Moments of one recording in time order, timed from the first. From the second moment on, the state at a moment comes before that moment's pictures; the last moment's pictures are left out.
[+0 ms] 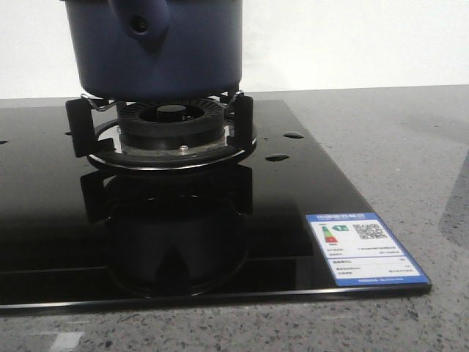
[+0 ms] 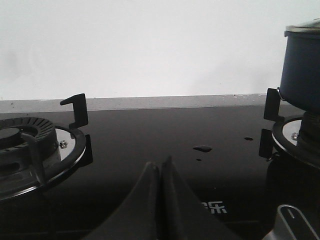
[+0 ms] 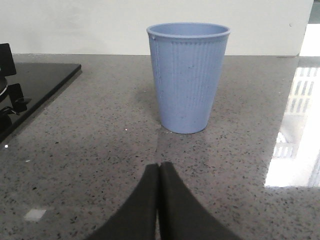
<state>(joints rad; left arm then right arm) -0.01 -0.01 0.00 -0.04 0.07 0.01 0.03 -0.01 0.01 -0.06 0.17 0.04</state>
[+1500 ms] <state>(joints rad) -0.01 -0.01 0.00 -0.08 0.07 0.01 0.03 -0.01 0.01 0.01 0.12 0.04</state>
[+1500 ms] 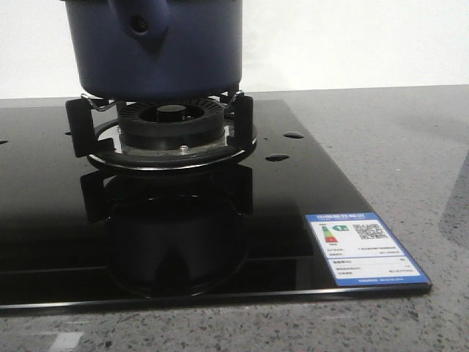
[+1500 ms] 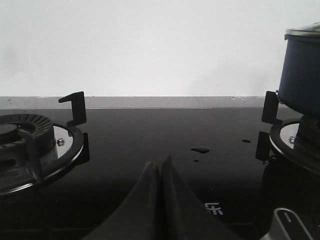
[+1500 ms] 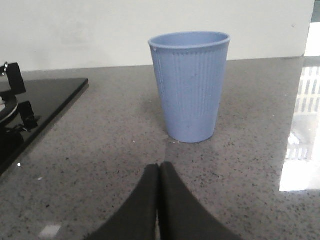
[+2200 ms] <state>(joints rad) -0.01 -0.01 -0.08 -0.57 0.02 0.02 0.03 -0.01 -0.01 0.37 0.09 0.04</state>
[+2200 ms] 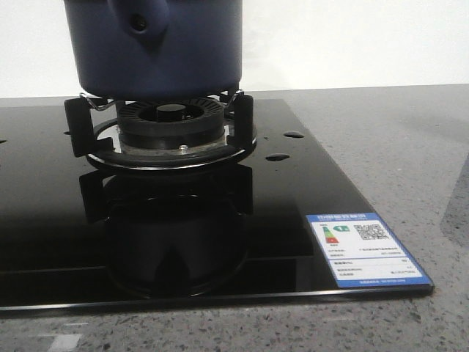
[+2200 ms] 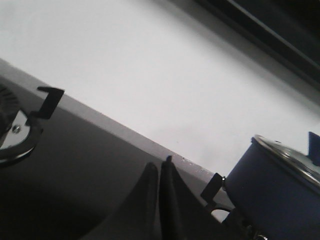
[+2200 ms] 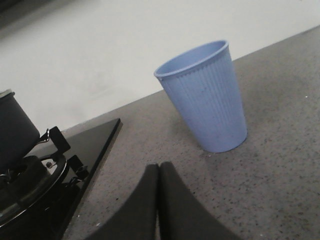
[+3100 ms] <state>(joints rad) -0.31 0.58 -0.73 -0.38 0.39 0.30 0.18 0.57 -0.63 0.24 0.45 -0.14</state>
